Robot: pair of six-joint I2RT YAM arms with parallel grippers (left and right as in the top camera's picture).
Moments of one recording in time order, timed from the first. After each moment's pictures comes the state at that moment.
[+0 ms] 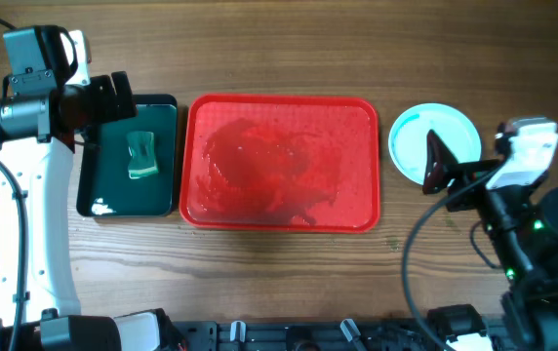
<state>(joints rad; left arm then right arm) 0.17 1.49 1.50 -0.96 -0.04 -0.03 0.12 0.62 0.91 -0.52 -0.05 0.04</state>
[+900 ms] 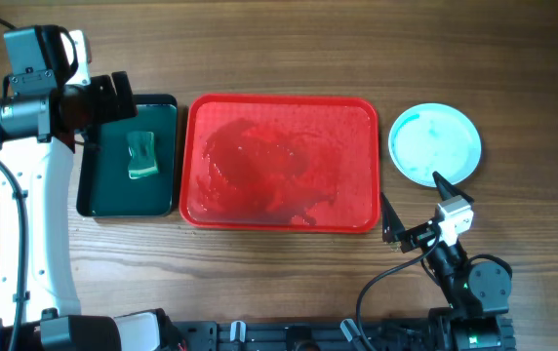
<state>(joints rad) 0.17 1.49 1.50 -0.96 -0.04 -0.03 0.08 0.02 0.01 0.02 -0.29 -0.01</state>
